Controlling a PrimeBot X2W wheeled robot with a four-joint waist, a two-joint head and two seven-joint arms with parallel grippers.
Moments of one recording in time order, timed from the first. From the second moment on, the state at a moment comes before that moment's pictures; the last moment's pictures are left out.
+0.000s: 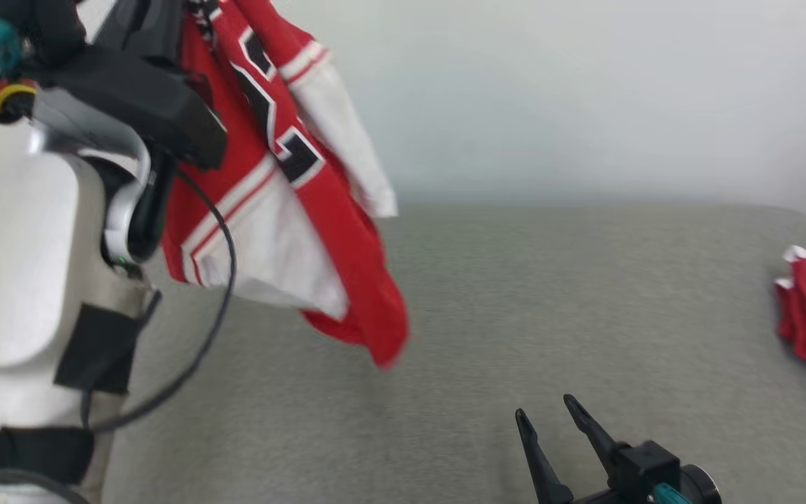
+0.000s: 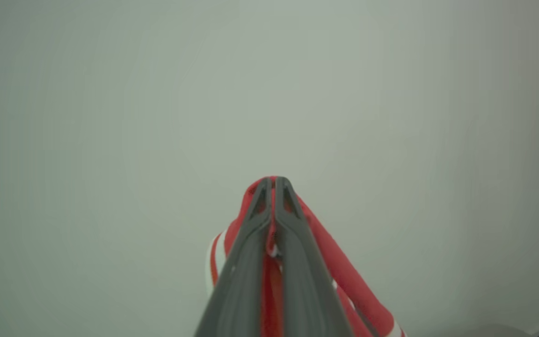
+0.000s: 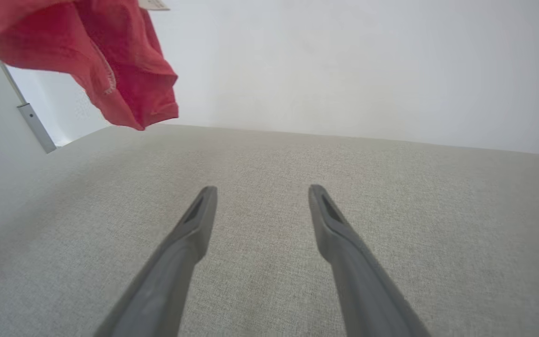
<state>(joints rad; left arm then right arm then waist) -0.96 0.23 -0.25 0.33 -0.45 -0.10 0.08 0.00 -0.05 0.20 0.22 0.10 0.13 -0.15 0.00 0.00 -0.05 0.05</state>
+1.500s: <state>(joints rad) -0.13 0.16 -0.28 0.18 -0.45 -0.02 -0.26 0.06 -0.05 0.02 0.19 0.07 0.13 -0.15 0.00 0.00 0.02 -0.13</state>
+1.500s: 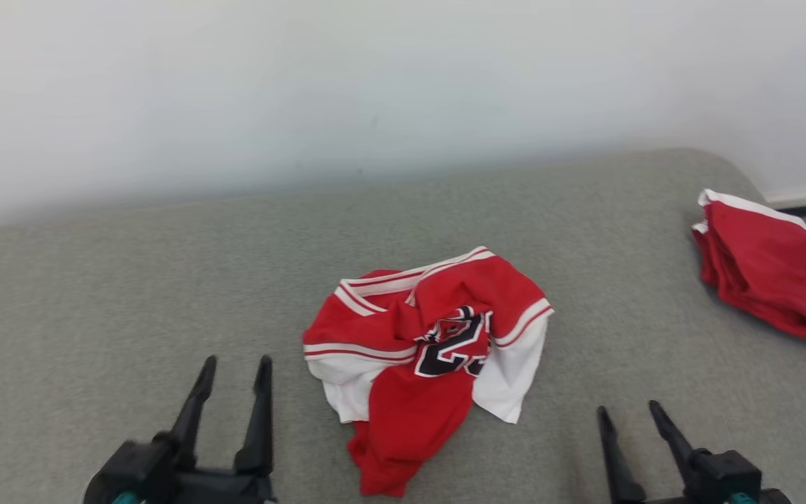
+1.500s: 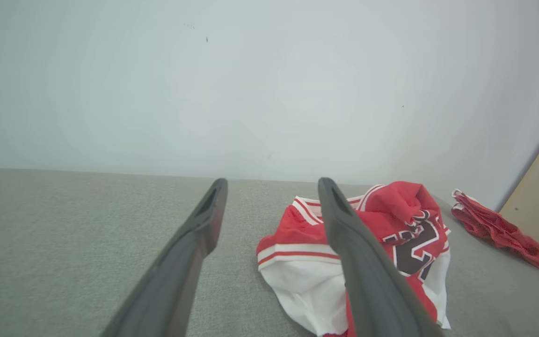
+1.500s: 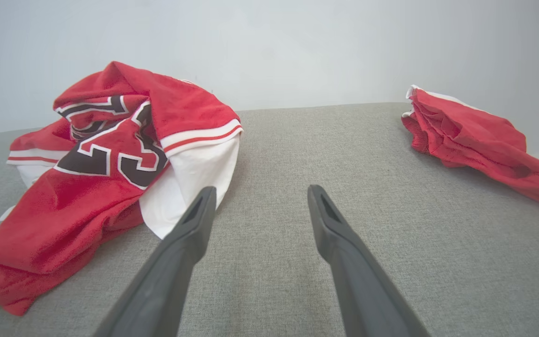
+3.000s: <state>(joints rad) 0.20 0.11 -0.01 0.13 -0.25 -0.12 -0.26 0.10 -0.05 -0.08 0.26 0.08 0.13 -0.11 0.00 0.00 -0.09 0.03</state>
